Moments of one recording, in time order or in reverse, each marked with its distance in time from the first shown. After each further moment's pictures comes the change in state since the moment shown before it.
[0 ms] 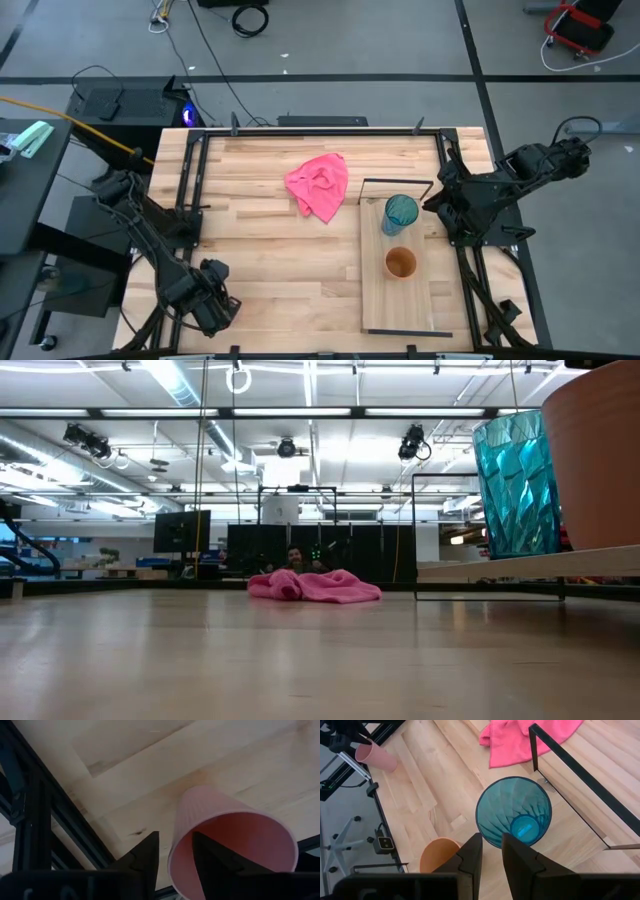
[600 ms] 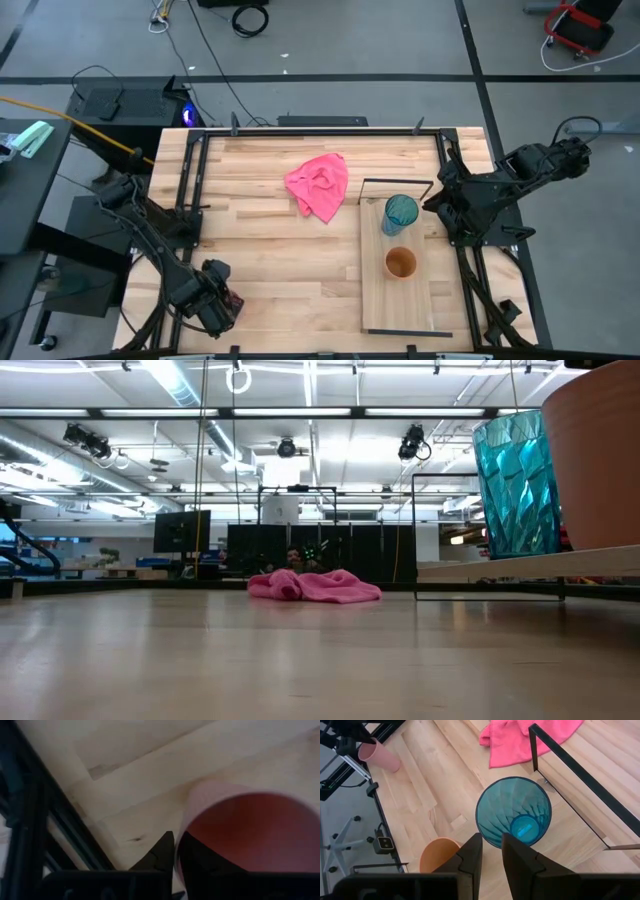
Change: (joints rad) left arm 0.014 0.043 0.001 -0.007 -0.003 -0.022; right arm 0.000 0.000 0.000 0.000 0.000 -0.002
